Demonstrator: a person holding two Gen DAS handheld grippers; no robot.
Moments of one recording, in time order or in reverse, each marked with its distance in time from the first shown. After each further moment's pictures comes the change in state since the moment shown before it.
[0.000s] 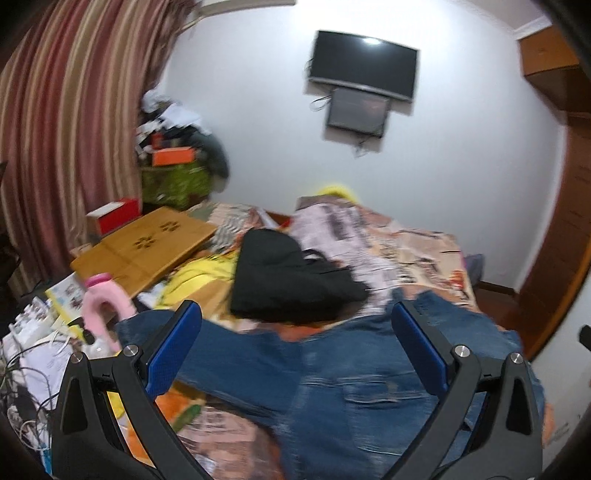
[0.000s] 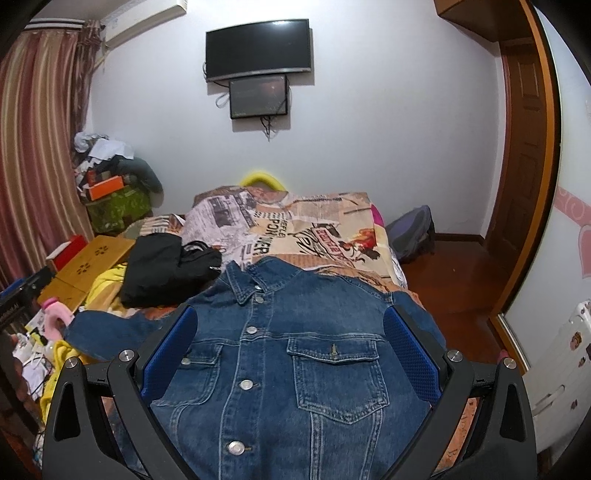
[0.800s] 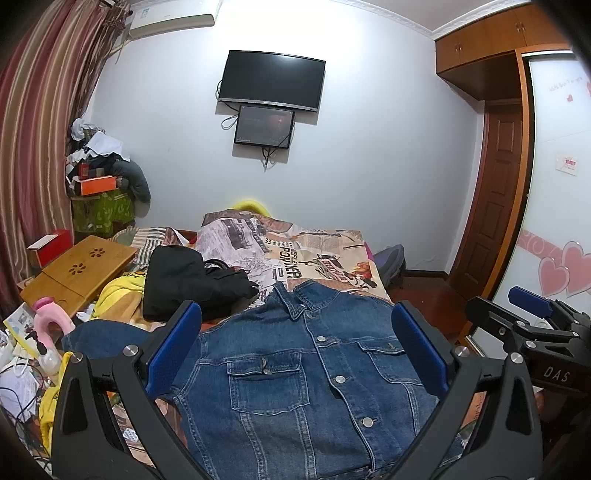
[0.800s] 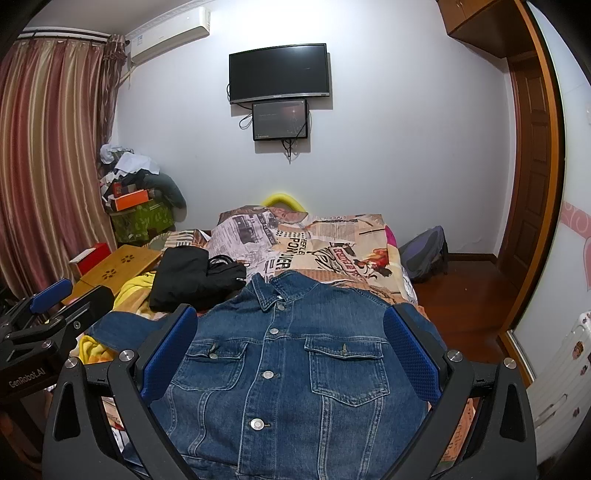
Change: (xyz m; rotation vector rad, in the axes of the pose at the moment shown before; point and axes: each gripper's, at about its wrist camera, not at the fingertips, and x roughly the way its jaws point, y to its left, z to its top) left arm -0.114 -0.122 -0.028 0.139 -0.064 -0.308; right arm -0.060 0.010 -0.011 -0.036 -0.103 0.078
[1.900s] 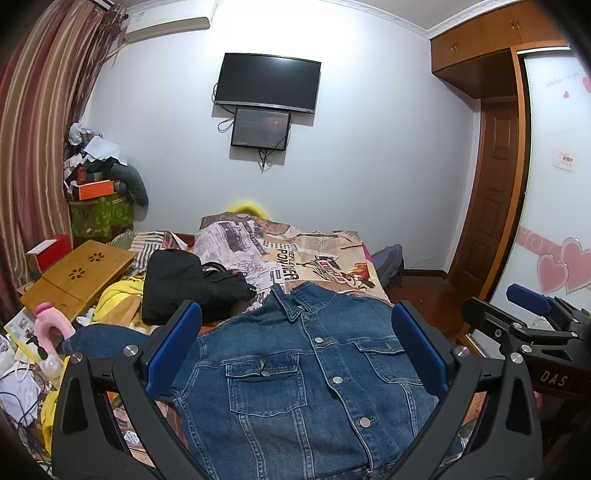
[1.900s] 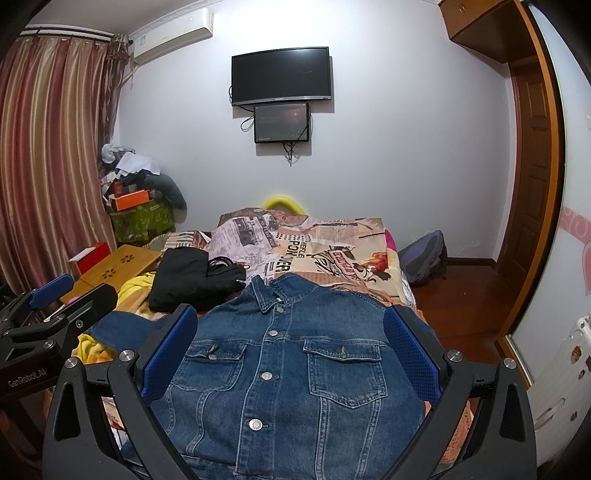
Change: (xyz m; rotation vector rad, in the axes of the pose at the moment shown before) left arm -0.004 -0.003 0.000 0.015 -0.006 -0.008; right arm -0.002 -0.001 0.000 -0.008 -0.011 -0.001
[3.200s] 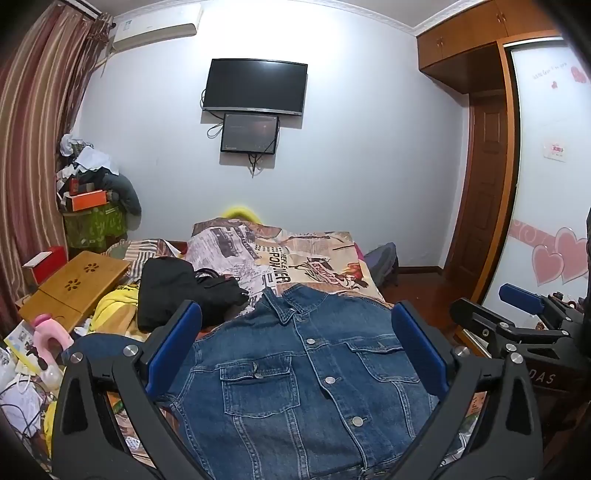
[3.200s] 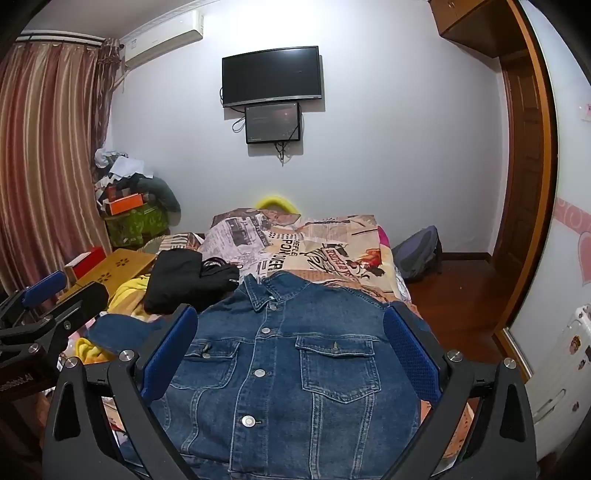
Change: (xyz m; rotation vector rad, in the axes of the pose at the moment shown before) left arm -0.007 -0.016 0.006 0.043 -0.008 -0.020; right arm -0.002 -0.015 -0.006 0.023 0.000 -0.016
